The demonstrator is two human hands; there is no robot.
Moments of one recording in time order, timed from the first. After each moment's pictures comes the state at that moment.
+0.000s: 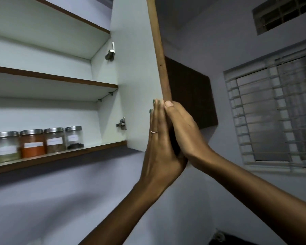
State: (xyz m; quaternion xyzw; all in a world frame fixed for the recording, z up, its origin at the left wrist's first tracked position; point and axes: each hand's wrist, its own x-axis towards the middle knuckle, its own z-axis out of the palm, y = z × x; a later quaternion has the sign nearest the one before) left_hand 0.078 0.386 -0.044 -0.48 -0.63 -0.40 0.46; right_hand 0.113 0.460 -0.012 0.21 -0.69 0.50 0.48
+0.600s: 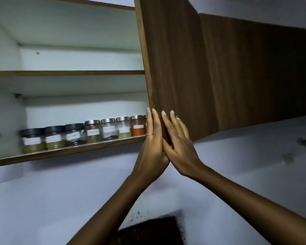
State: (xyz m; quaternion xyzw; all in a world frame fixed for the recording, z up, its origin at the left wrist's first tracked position) left_hand 0.042 0.154 -0.046 -0.35 -0.76 -0.23 0.50; right_hand 0.023 0.264 -0.058 0.33 -0.75 0.36 0.46
